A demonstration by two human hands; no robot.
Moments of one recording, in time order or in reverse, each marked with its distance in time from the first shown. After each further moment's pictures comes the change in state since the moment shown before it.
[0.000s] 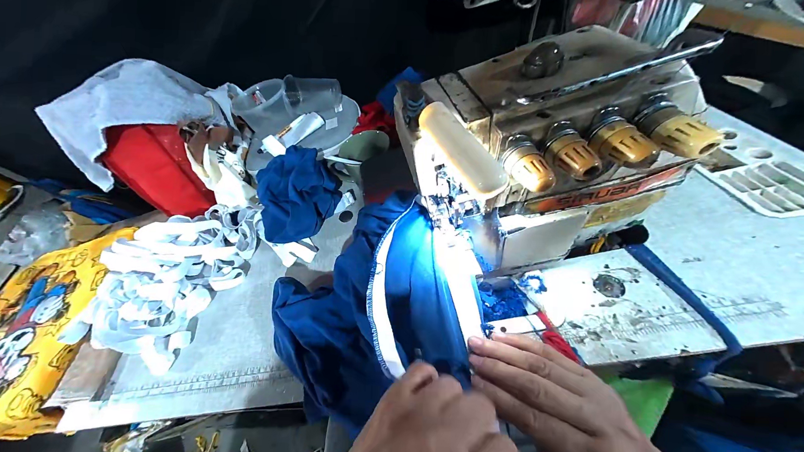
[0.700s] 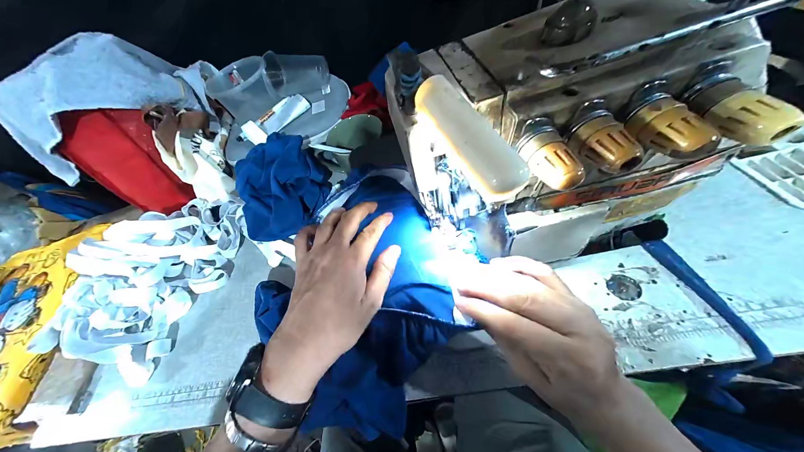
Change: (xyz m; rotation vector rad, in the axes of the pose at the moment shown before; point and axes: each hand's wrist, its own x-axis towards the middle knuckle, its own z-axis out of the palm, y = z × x) left_hand 0.038 -0.119 0.000 0.341 0.102 -0.385; right_hand 0.037 0.048 0.017 -0.106 0.170 0.029
